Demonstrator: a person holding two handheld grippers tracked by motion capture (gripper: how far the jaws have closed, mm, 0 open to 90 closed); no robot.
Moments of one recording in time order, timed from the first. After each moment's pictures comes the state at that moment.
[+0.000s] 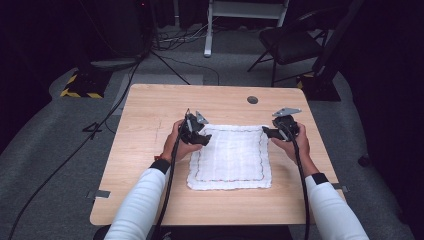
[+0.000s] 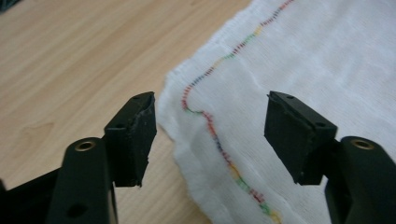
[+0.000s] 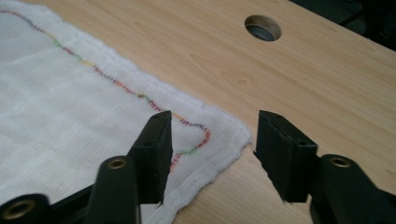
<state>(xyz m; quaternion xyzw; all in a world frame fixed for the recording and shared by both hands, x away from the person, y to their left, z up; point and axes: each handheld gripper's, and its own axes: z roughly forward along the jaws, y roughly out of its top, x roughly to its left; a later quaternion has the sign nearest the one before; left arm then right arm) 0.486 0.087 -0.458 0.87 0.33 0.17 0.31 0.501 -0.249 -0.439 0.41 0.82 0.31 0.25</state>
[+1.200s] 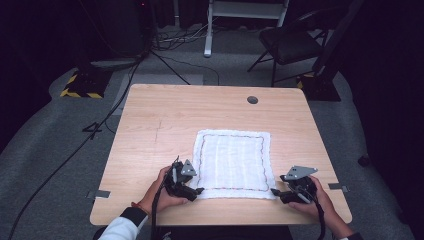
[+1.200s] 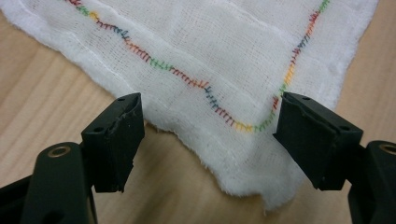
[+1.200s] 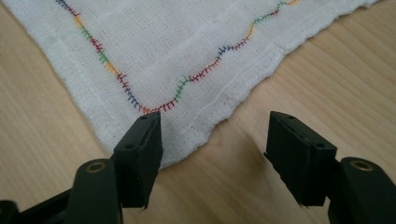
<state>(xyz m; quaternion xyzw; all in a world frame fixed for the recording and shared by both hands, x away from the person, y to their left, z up) 0.341 0.117 -0.491 0.90 0.28 0.08 0.31 0.332 -0.284 -0.484 0.31 0.89 0.29 0.15</state>
